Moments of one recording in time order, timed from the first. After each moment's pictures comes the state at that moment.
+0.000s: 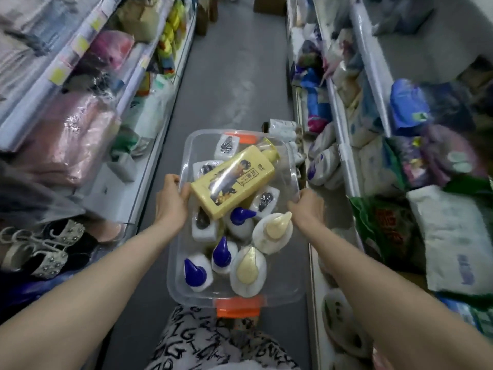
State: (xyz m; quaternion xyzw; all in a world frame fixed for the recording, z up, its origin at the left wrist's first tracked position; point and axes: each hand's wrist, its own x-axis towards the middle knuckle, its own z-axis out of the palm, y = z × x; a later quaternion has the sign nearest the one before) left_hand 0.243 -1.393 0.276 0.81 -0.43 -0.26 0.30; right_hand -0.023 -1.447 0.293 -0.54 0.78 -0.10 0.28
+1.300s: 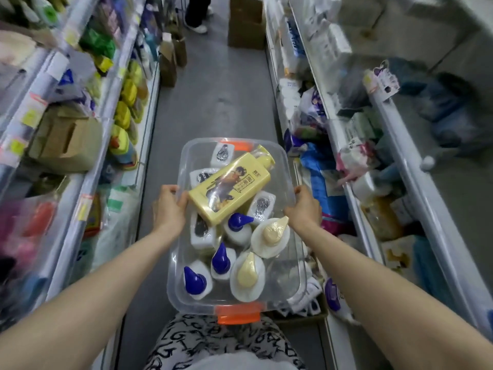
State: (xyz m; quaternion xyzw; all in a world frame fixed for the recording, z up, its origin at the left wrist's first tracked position) left_hand 0.399 -2.153 0.249 0.79 -0.43 -0.31 0.31; right_hand 0.123 -2.179 0.286 -0.51 0.81 -0.12 0.26
